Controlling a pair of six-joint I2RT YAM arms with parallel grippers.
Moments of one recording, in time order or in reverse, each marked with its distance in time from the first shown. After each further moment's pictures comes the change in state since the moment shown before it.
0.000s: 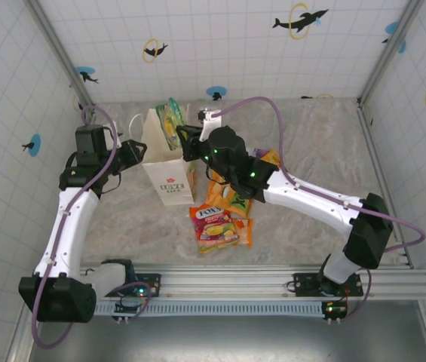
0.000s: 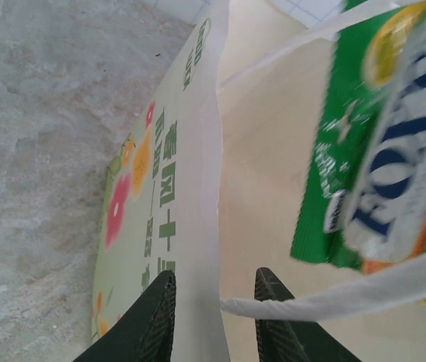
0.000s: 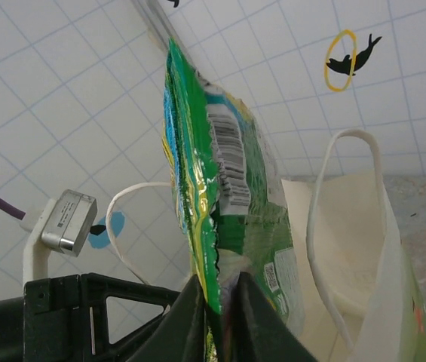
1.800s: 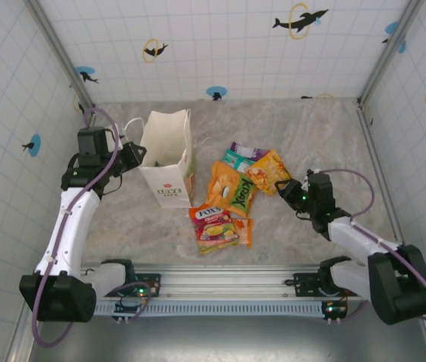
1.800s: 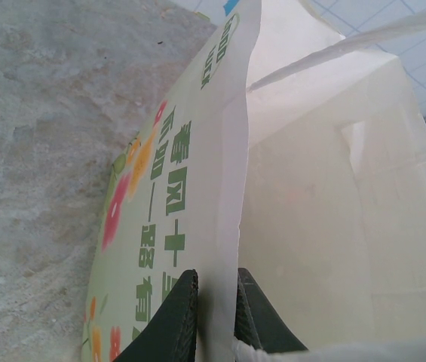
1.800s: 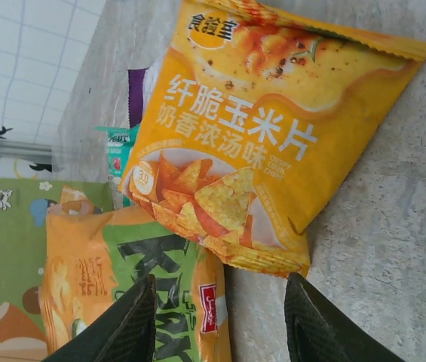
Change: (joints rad) left arm 0.000 0.003 -0.025 0.007 0.007 -0.003; right arm -0.749 -0.442 -1.081 0.146 -0.566 0.479
